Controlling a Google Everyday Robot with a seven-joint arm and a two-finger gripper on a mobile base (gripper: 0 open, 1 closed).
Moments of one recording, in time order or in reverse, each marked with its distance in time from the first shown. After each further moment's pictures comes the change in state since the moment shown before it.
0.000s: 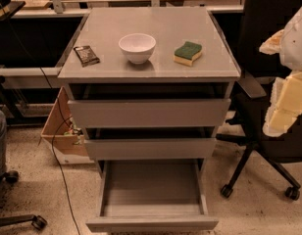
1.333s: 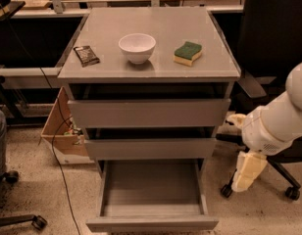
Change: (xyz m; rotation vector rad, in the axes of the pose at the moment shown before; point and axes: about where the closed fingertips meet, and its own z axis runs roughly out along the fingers) arm 0.039 0.049 0.190 -0.117 -0.127 -0.049
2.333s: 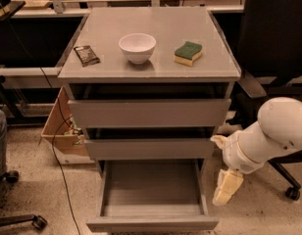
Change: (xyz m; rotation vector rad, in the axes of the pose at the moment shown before) arm 0.003 0.019 0.092 -0.068 -0.071 0.015
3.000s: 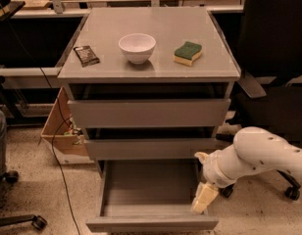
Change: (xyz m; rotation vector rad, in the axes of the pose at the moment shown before) arm 0.001 0.006 0.103 -0.044 -0.100 0.083
